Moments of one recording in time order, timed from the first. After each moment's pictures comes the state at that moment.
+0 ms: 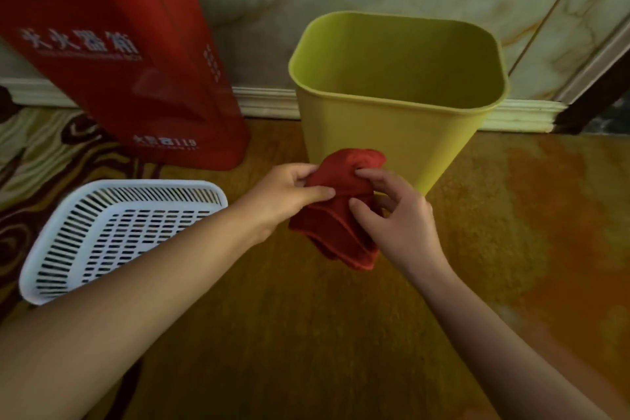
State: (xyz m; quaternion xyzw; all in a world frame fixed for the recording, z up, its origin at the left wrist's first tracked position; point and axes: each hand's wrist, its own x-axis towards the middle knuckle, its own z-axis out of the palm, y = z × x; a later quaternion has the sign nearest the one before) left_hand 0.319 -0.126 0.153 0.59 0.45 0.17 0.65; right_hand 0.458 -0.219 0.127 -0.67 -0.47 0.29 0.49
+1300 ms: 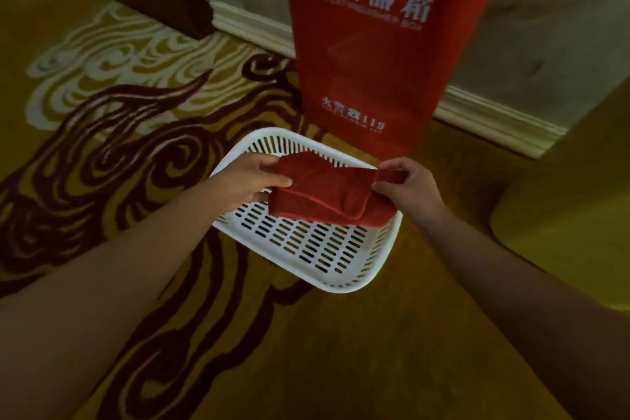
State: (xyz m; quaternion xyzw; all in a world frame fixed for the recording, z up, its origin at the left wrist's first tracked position) left_hand -0.009 -0.040 0.087 0.42 0.64 0.25 0.59; right_hand 0.241 -0.037 0.066 -0.64 -0.48 0.50 0.35
